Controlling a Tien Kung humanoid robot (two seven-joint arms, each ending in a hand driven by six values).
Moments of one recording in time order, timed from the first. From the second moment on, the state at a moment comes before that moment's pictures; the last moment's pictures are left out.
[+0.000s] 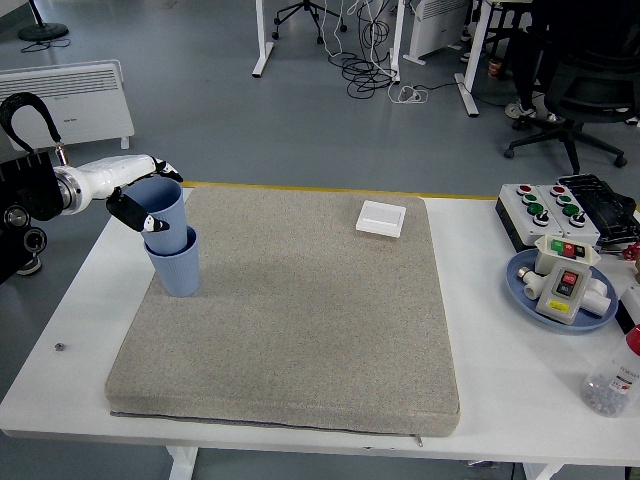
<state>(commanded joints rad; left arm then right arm) -1.09 0.68 -0.58 -1.01 1.49 -0.33 0.14 0.10 -0.12 1.33 0.18 -0.73 -0.22 -0.35</state>
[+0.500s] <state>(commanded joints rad) -1.09 0.68 -0.58 -1.00 1.48 -0.32 0.12 0.10 -0.12 1.33 0.18 -0.72 -0.22 -0.35</state>
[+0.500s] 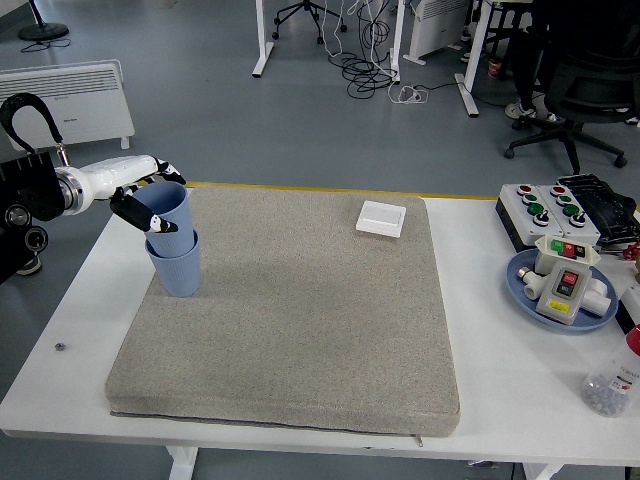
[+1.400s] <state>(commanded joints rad) -1.04 0.68 -0.68 -1.02 1.43 -0.23 0.02 0.10 -0.12 1.33 0.18 -0.72 -0.22 -0.35</state>
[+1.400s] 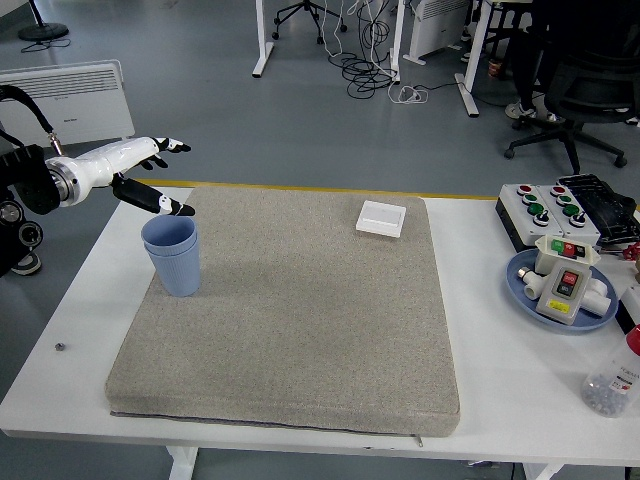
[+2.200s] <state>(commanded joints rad) -0.40 0.59 -1.55 -1.18 0.55 -0.07 -0.08 0.10 -0.12 1.35 0.18 -0.74 -0.21 -0.35</state>
